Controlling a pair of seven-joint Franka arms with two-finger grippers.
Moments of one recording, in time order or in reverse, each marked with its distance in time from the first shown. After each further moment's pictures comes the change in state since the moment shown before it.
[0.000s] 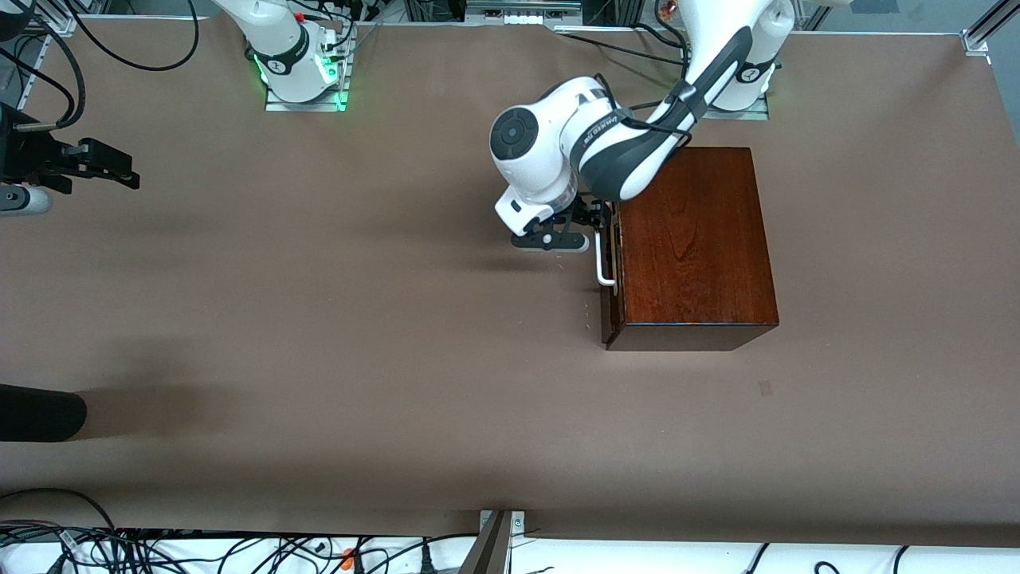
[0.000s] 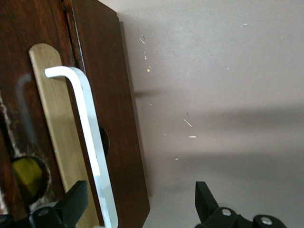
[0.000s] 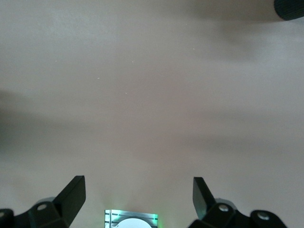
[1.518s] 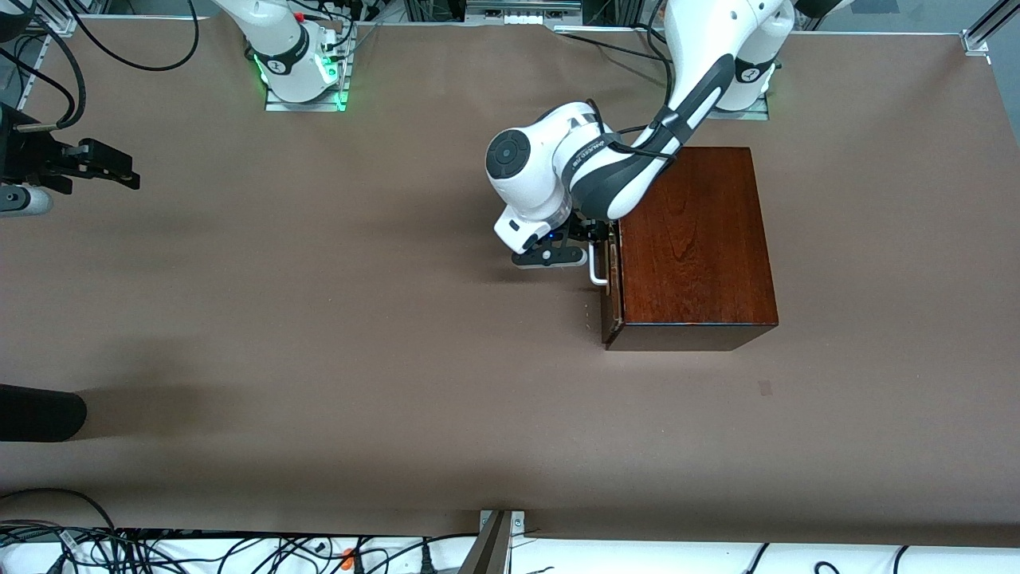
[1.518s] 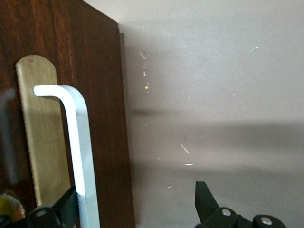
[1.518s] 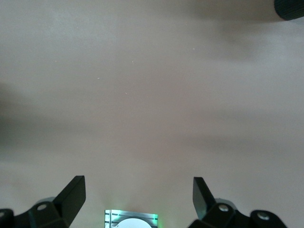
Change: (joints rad) left arm -0.036 0.077 0.020 0.042 0.059 0.054 -0.119; right arm 0.000 0.001 0.000 0.000 0.000 0.000 0.000
